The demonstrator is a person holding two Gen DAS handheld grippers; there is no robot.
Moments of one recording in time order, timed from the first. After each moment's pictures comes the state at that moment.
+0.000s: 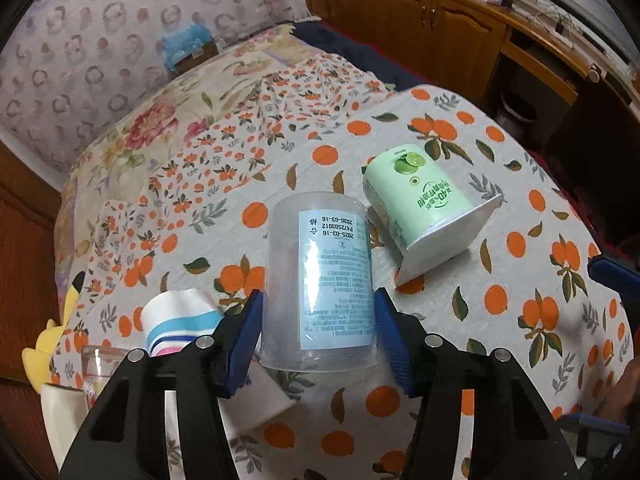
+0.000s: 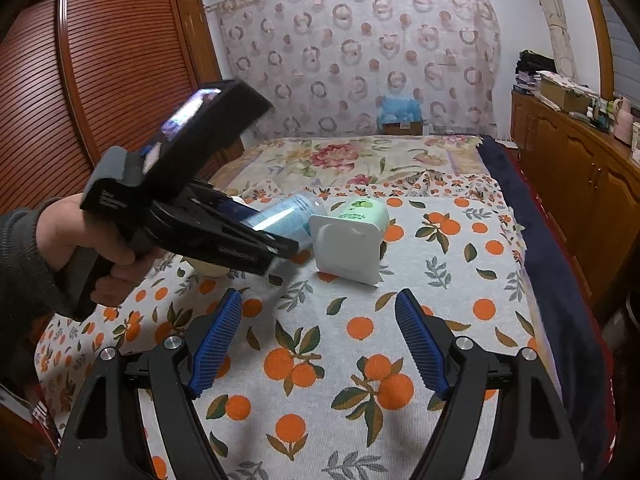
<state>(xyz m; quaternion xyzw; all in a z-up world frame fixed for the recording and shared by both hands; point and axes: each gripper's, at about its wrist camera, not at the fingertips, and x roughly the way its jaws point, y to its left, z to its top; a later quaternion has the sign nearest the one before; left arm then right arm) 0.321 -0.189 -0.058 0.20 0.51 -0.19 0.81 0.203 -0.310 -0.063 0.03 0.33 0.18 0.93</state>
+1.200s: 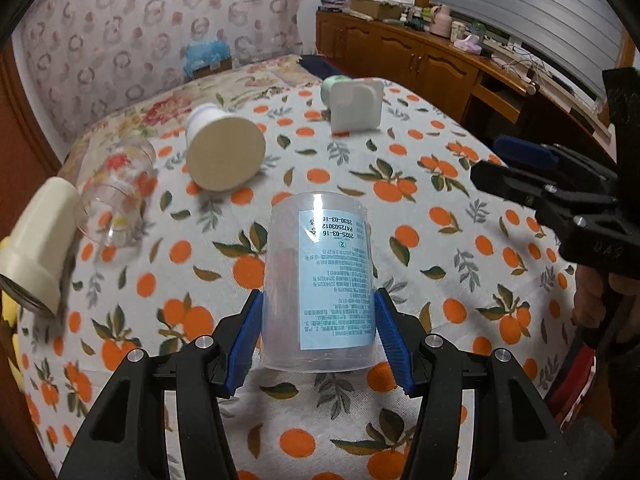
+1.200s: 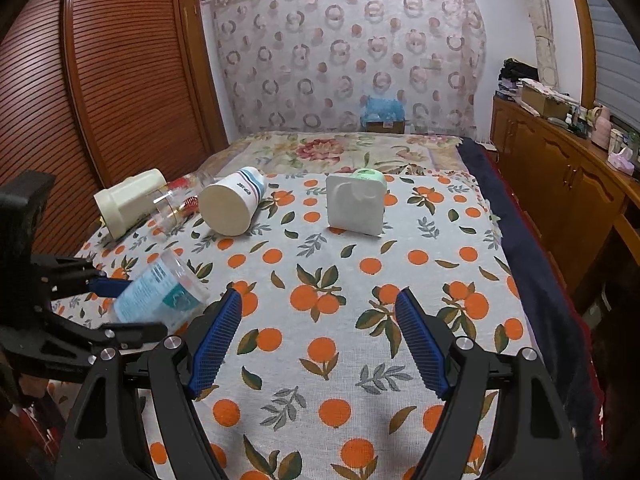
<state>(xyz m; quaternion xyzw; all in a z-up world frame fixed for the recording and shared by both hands) 0.127 -0.107 -0.060 0.11 0.46 -0.22 0.85 0.134 -0.290 -0.064 0.01 0.33 0.14 0.93</state>
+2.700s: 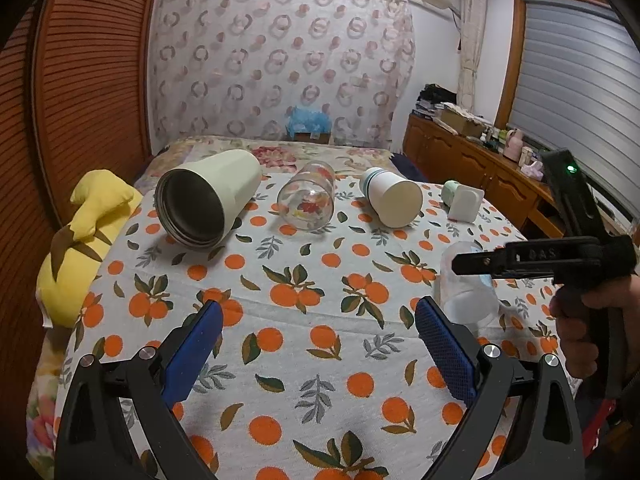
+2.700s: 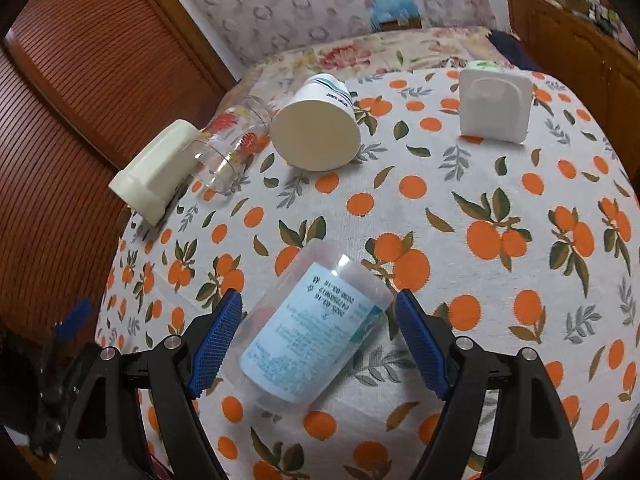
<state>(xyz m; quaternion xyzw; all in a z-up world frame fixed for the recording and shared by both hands) 0.050 0.051 -0.038 -0.03 0.31 -0.09 0.94 0.180 -0.176 -0.094 0.11 0.50 0.17 0.84</state>
